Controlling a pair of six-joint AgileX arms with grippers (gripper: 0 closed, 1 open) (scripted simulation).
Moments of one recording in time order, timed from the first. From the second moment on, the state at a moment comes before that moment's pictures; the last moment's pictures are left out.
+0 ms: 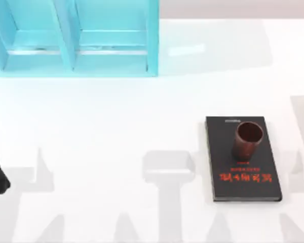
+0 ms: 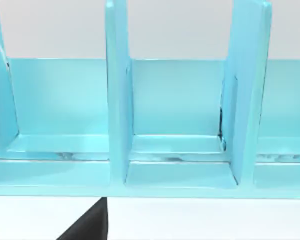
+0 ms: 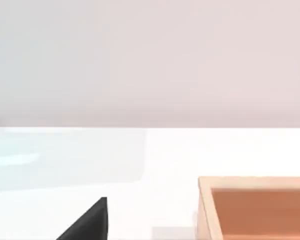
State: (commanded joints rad) left arm 0.00 0.00 0.00 0.00 0.00 0.00; right arm 0.00 0.00 0.00 0.00 0.00 0.00
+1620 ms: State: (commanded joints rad) left arm 0.00 0.00 0.00 0.00 0.00 0.00; right arm 0.37 1.83 1.67 -1.34 0.00 0.38
